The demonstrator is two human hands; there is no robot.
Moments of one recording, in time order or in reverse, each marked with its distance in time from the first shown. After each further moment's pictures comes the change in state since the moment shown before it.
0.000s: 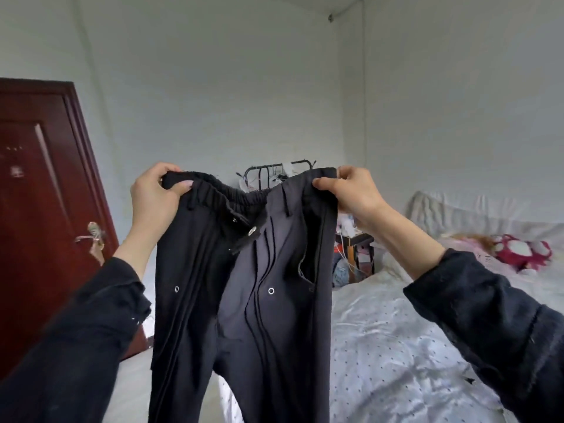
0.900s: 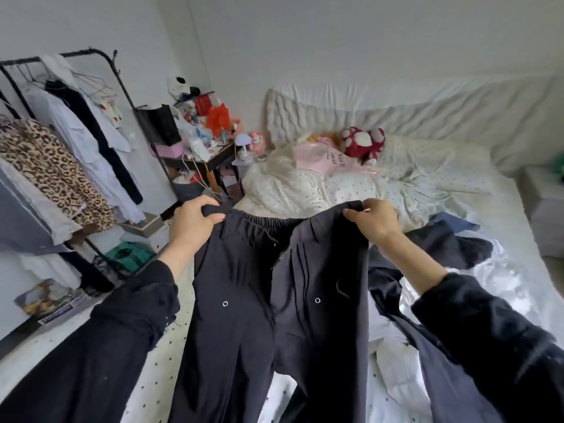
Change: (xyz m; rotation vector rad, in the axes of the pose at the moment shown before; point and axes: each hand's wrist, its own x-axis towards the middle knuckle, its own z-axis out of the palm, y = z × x) left_hand -0.145 -0.061 0.636 0.042 -0.893 -0.076; right_hand 0.122 0.401 -0.369 -0.530 0.570 0.573
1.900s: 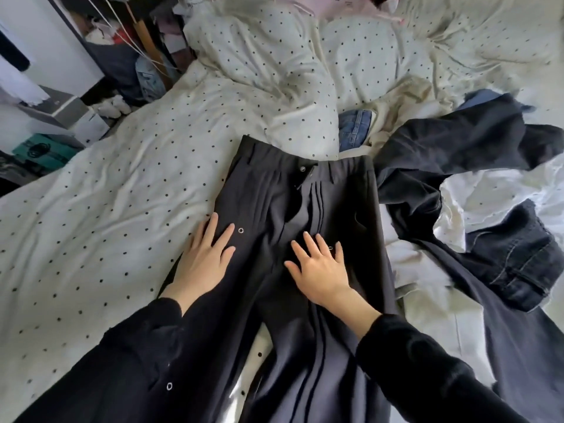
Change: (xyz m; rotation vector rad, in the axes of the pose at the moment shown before) left_hand -0.070 -0.243 0.310 0.528 -0.656 0.187; right_hand -0.013 0.292 0.213 -0.948 -0.617 -0.073
